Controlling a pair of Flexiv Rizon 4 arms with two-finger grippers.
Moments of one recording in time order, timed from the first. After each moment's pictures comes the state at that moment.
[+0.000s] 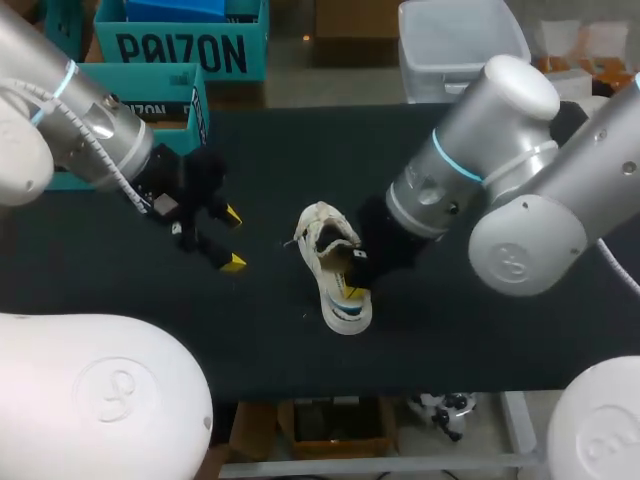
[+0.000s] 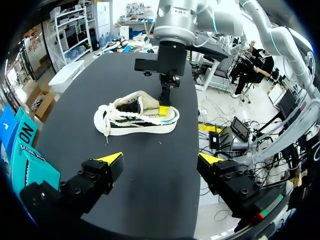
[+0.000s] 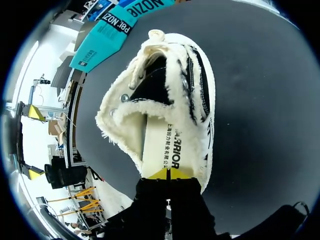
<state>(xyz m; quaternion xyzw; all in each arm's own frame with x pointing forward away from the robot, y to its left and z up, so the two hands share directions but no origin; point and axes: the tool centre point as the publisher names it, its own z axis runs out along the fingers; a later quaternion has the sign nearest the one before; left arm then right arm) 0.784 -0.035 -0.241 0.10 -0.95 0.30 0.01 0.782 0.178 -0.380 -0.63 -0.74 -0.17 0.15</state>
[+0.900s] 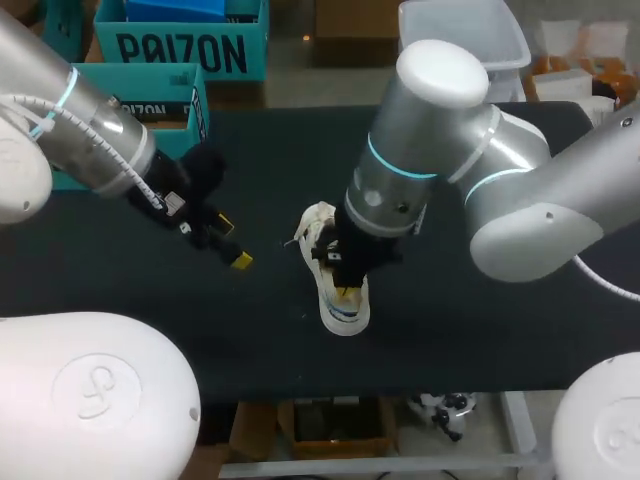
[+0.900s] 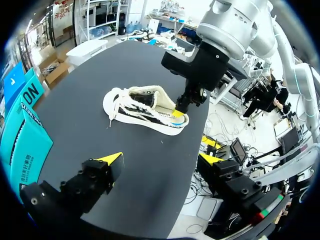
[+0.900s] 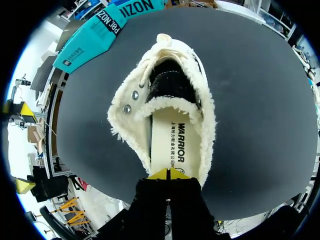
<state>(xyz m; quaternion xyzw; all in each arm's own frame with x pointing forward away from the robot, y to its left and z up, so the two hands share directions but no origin) 0.784 -0.033 -0.246 0.24 -0.93 0.29 0.03 0.775 0.186 -0.364 -0.66 -0.74 -0.11 0.05</state>
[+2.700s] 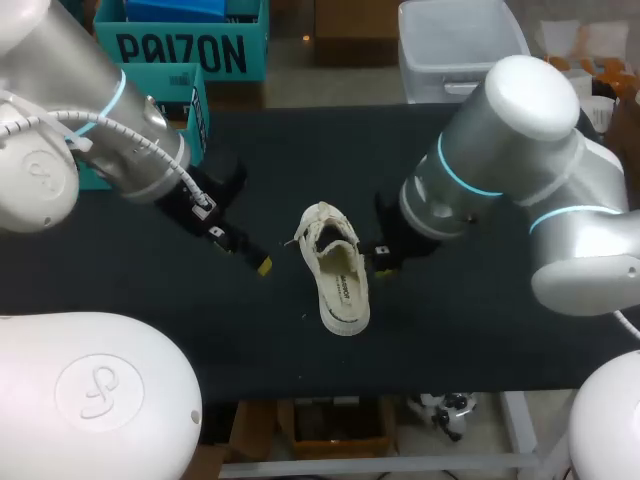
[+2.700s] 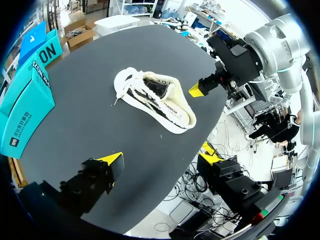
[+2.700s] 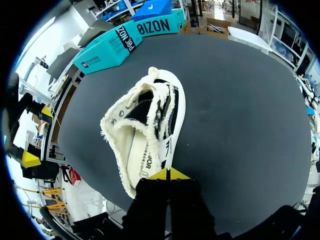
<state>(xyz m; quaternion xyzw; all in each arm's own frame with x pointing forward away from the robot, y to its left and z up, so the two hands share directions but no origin) 0.765 -0.052 -0.255 0.40 -0.89 0.22 0.04 0.802 0.124 -0.344 -0.59 -0.78 -0.19 -0.01</state>
